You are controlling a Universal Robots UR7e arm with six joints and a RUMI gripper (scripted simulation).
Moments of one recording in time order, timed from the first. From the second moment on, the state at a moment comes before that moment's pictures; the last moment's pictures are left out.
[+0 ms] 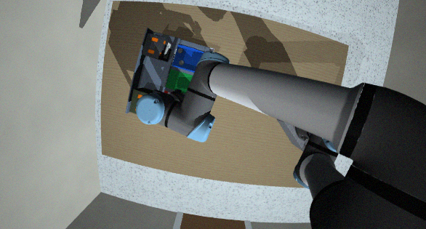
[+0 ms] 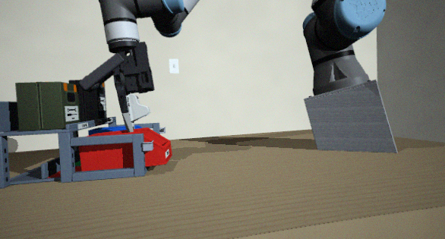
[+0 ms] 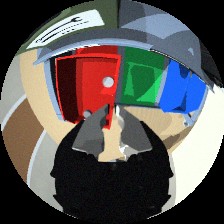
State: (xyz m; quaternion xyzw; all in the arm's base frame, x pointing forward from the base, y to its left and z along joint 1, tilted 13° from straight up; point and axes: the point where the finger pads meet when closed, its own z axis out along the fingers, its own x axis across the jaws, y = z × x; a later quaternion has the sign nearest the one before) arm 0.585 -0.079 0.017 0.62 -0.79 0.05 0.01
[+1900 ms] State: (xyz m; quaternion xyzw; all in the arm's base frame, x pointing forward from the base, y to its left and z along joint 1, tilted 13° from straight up) arm 0.574 -0.065 0.095 0.62 -0.79 0.05 0.01
